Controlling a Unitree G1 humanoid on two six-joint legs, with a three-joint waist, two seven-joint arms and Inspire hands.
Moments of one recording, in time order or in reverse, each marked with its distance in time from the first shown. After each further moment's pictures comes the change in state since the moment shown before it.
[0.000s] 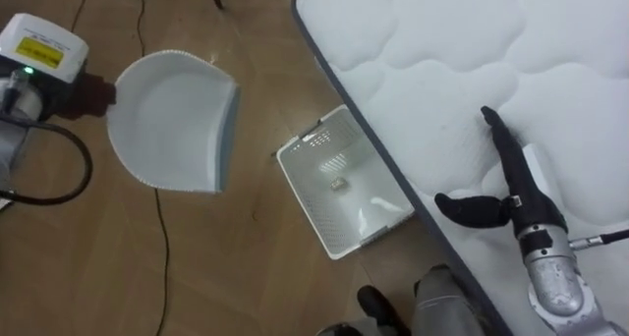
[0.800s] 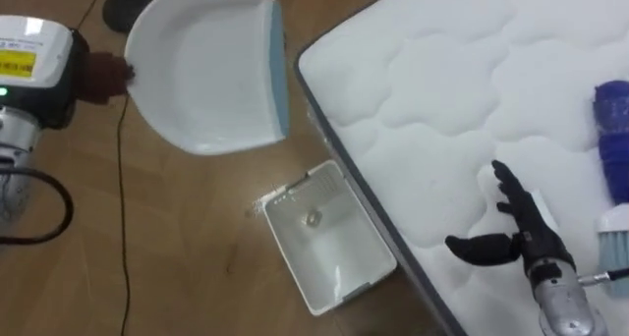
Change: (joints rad) left arm 0.294 -0.058 0.376 -0.207 -0.256 -0.159 0.336; right arm 0.057 0.040 -0.075 0.098 0.108 0.124 0.077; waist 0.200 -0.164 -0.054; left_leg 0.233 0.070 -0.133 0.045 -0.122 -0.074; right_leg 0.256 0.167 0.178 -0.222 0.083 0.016
